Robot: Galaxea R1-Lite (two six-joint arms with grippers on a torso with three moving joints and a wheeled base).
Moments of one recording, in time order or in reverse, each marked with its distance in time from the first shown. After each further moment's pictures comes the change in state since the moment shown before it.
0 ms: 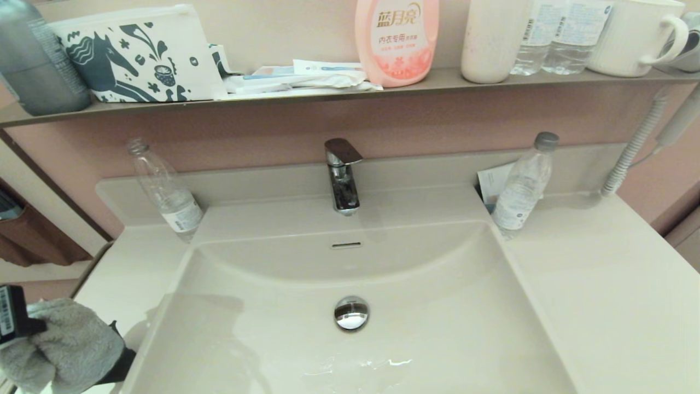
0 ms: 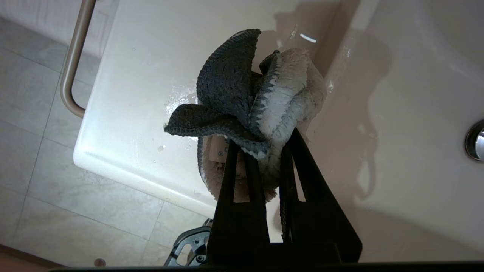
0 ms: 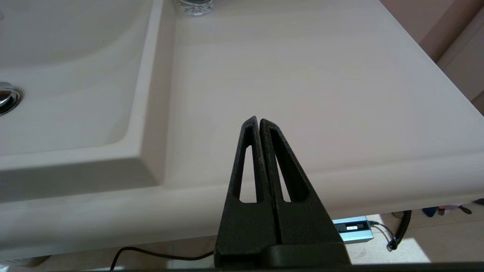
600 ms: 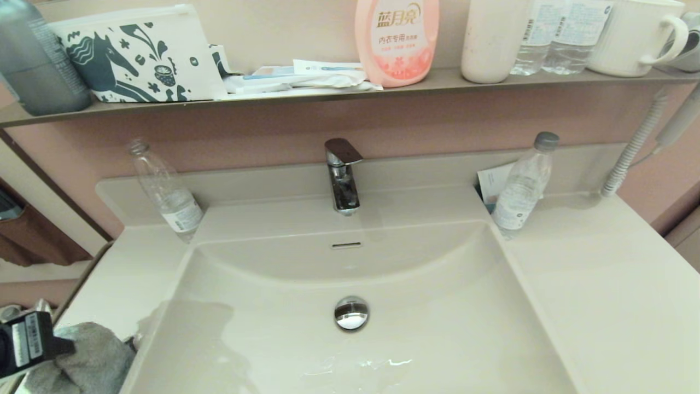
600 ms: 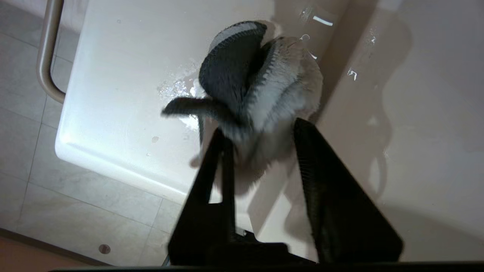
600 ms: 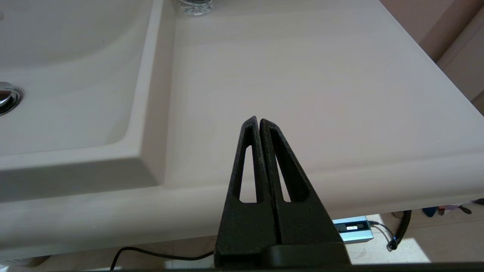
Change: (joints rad) left arm 0.001 0.023 0.154 -0.112 -0.003 0.007; right arm 0.000 0.000 0.000 0.000 0.000 0.000
